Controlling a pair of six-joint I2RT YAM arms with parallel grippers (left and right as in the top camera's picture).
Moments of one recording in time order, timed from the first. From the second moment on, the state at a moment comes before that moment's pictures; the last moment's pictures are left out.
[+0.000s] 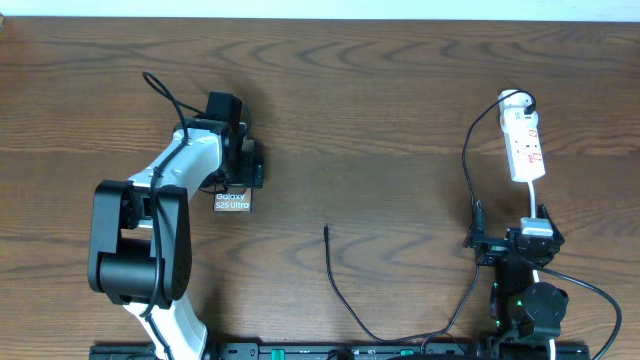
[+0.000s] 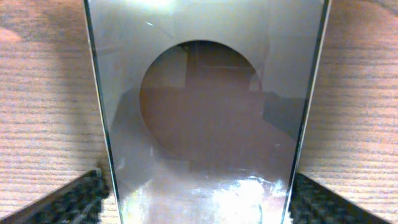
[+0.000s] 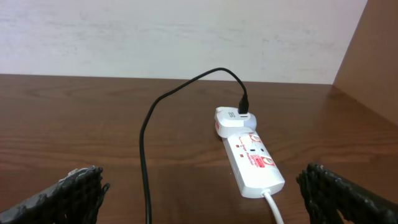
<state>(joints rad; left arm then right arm) -0.12 1.92 1.18 -0.71 -0.02 -0.11 -0.07 0.01 0.01 -0.07 0.03 -0.05</state>
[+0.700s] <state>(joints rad) -0.12 1.92 1.18 -0.71 -0.02 -0.09 -0.07 0.01 0.01 -0.07 0.03 -0.05</state>
